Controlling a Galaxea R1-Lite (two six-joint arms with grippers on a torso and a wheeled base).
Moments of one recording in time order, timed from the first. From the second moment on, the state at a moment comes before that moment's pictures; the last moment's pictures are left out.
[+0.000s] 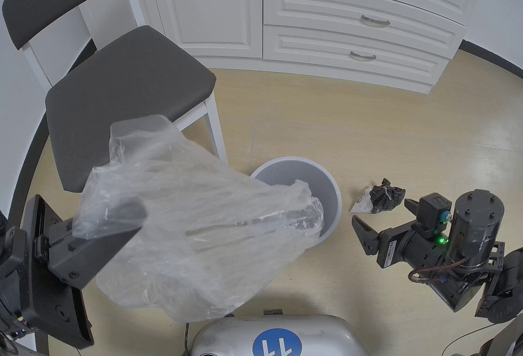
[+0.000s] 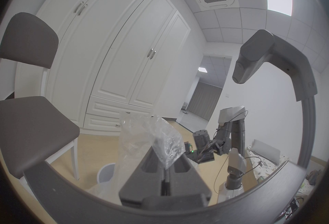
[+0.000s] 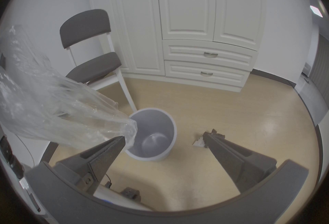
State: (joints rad) left arm -0.91 1.06 -0.27 -1.08 -0.11 -0.03; right arm 0.80 1.57 -0.39 -0.94 -0.59 0.11
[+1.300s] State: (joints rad) left arm -1.00 0.96 -0.28 -1.09 -0.12 -0.03; right arm 0.96 1.69 -0.25 -0.94 -0.39 0.22
